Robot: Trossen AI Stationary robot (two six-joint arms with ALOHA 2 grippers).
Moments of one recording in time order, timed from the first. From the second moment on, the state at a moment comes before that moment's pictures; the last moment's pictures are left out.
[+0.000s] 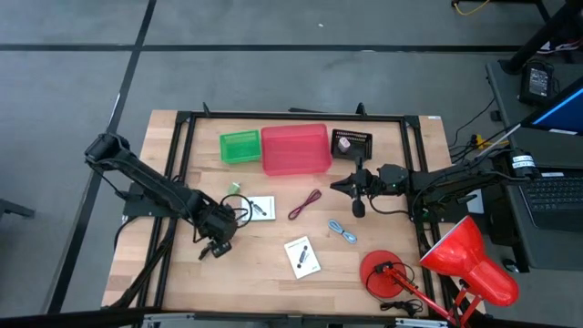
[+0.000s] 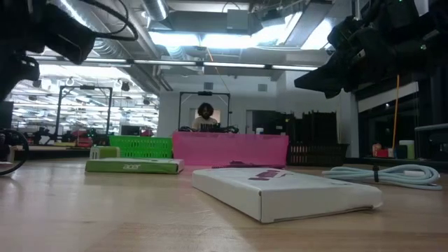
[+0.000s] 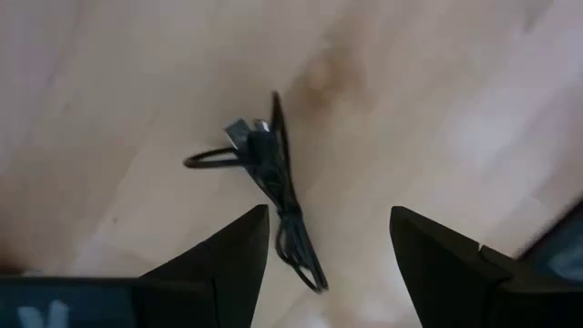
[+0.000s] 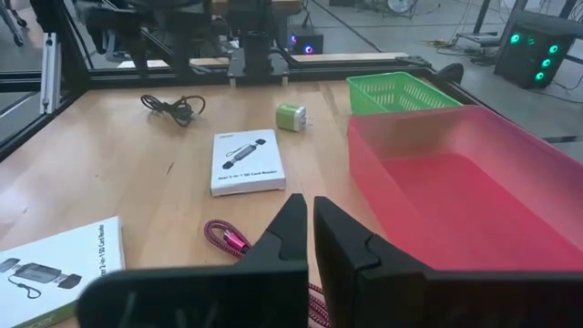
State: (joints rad) left arm -0.49 1.34 0.85 -0.89 0.11 -1.16; right arm -0.02 1.12 0.25 0.65 0.07 0.02
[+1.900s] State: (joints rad) left arm -0.57 1.31 0.82 -0.83 -0.12 -0.93; right arm -0.02 1.12 0.25 0.65 0.07 0.02
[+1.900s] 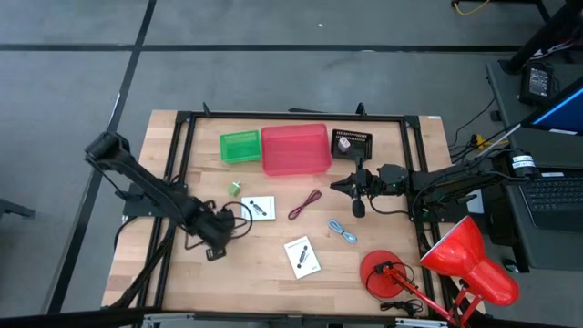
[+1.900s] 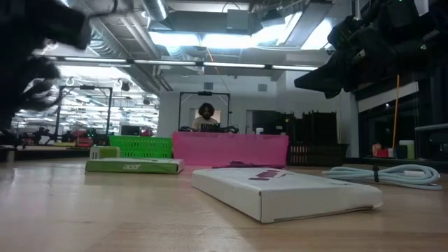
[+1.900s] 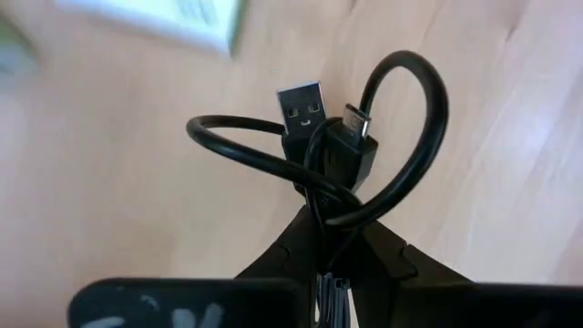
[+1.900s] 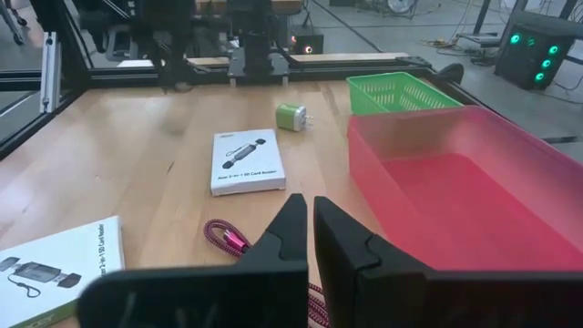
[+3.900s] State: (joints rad) left arm -0.03 1.12 0.51 0.16 -0.11 0.03; right arm -0.02 1.12 0.25 0.63 0.07 -0.01
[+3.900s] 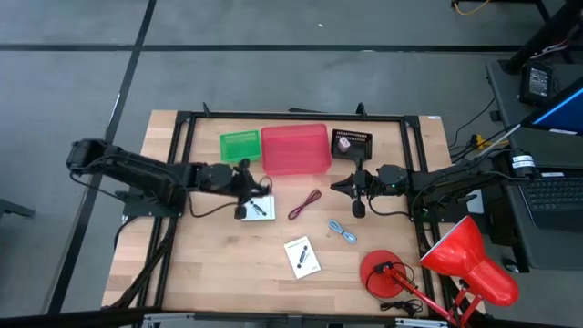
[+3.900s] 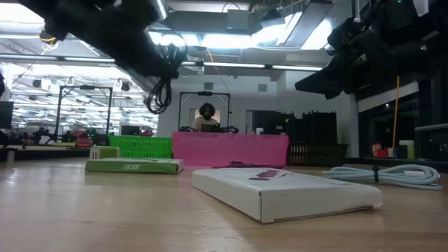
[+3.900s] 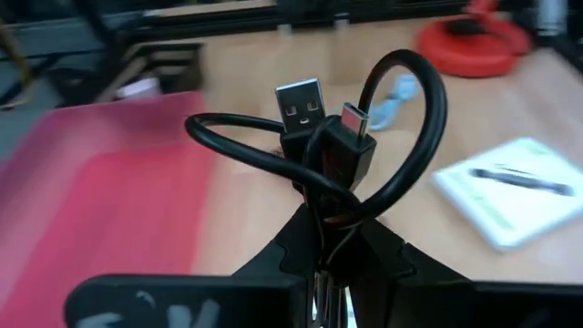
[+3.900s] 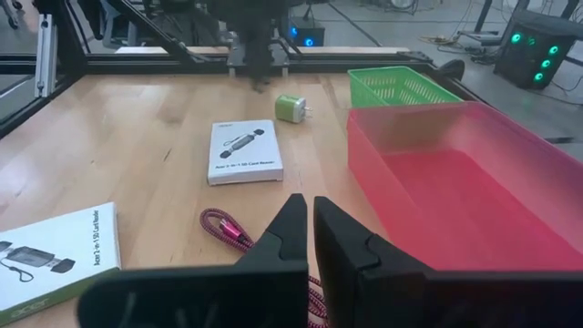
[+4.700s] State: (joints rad) left arm 0.44 0.98 0.51 -0.11 -0.14 0.05; right arm -0.04 1.12 0.25 0.63 0.07 -0.06
